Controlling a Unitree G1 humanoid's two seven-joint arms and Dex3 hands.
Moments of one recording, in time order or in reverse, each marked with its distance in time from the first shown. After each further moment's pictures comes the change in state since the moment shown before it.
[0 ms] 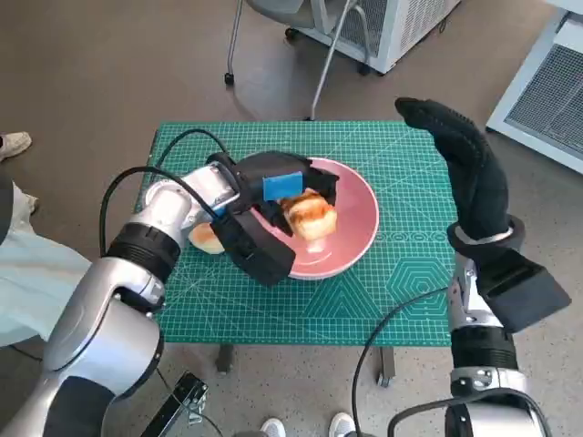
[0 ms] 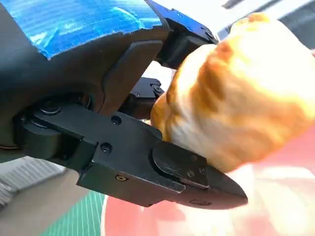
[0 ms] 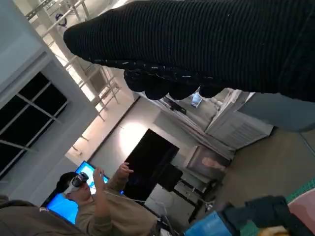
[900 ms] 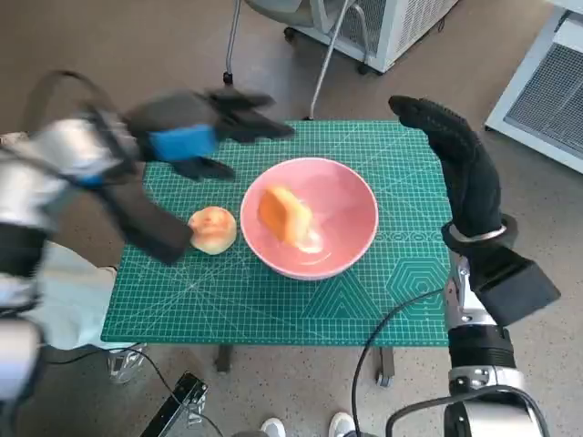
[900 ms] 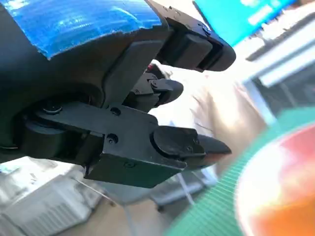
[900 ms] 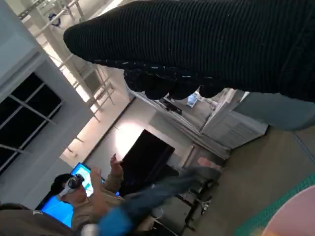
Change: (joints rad) left arm 0.087 0.520 0.257 -0.508 -0.147 -0.167 -0.077; right arm -0.020 0.001 0.023 0.044 -0.020 0.003 -0.033
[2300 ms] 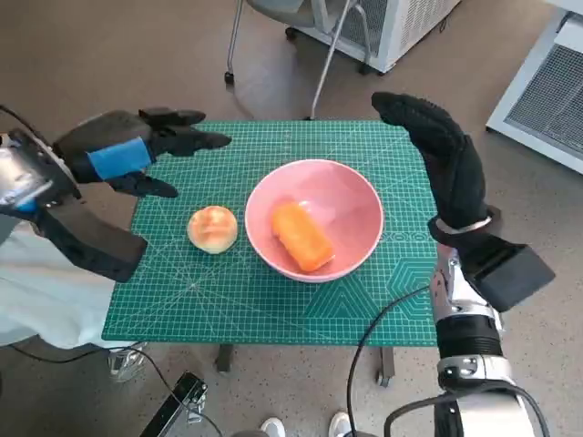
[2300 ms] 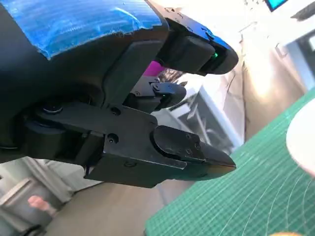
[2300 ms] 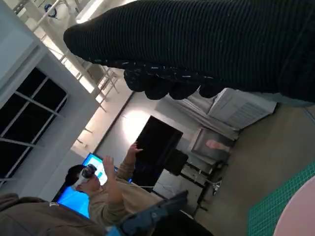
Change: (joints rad) left arm 0.169 0.048 0.065 -0.017 0.069 0.067 -0.032; right arm -0.049 0.034 0.001 0.064 0.075 0.008 0.092
